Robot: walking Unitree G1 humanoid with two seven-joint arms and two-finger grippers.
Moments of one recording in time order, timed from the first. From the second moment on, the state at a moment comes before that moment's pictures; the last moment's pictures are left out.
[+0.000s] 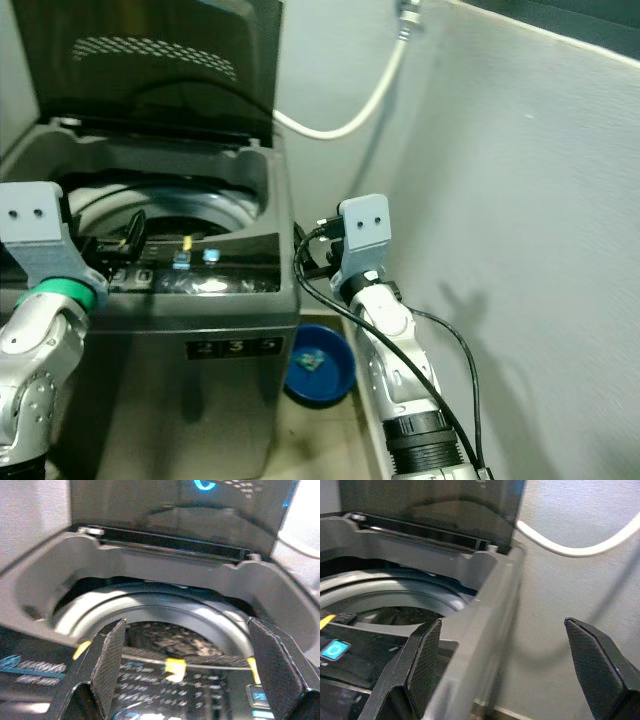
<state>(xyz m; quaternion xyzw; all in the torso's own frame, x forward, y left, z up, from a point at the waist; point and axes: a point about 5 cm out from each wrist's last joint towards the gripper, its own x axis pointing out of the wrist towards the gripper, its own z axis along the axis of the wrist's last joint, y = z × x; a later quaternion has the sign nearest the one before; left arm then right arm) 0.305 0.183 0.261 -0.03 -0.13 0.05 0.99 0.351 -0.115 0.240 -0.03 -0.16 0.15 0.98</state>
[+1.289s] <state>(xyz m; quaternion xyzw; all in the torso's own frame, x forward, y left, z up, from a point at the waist) 0.300 0.184 0.223 -0.05 -0.13 0.02 0.99 0.352 -0.132 0.215 0.01 -0.12 0.16 0.98</state>
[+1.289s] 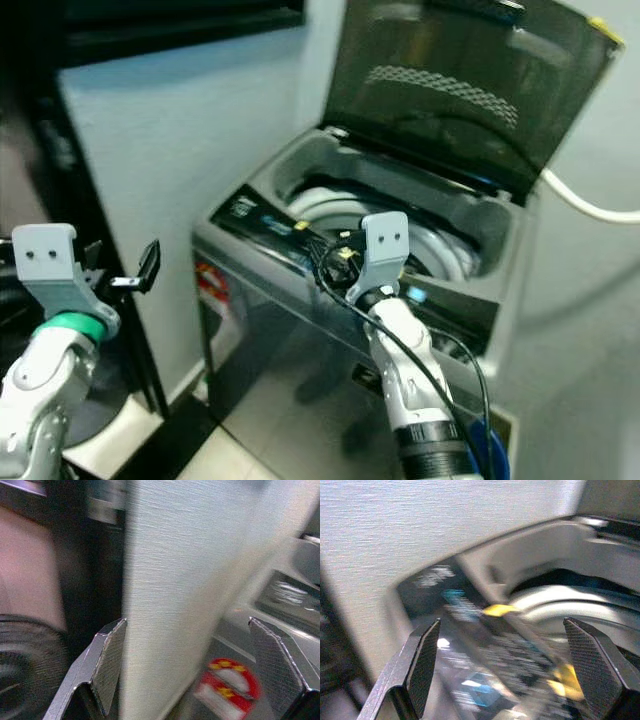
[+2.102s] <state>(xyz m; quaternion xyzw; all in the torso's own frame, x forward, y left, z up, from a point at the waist) 0.310 0.199 0.214 0.03 -0.11 0.03 0.99 0.345 -0.122 0.194 0.05 -0.12 0.13 0.98</state>
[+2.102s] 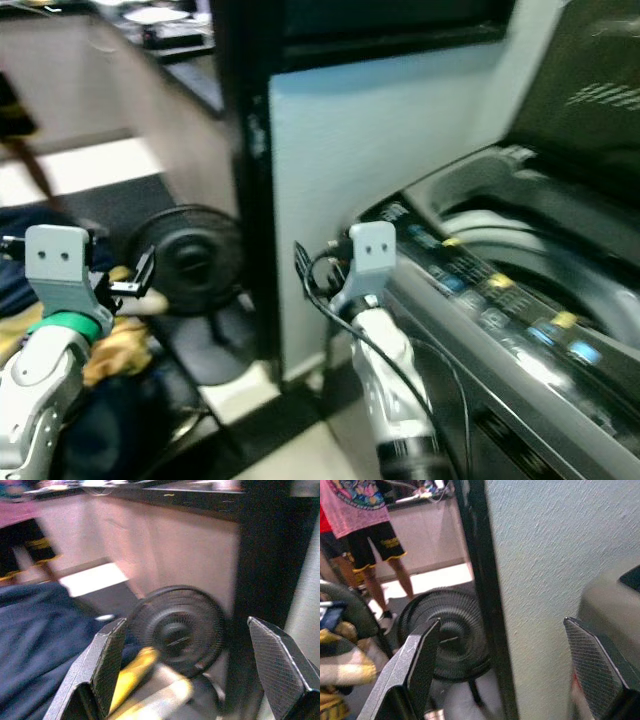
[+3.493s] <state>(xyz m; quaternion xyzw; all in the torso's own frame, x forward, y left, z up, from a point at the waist) 0.308 0.191 0.198 -0.01 -0.07 0.02 1.00 0.352 -0.131 0.198 0.06 -0.12 0.14 0.98</state>
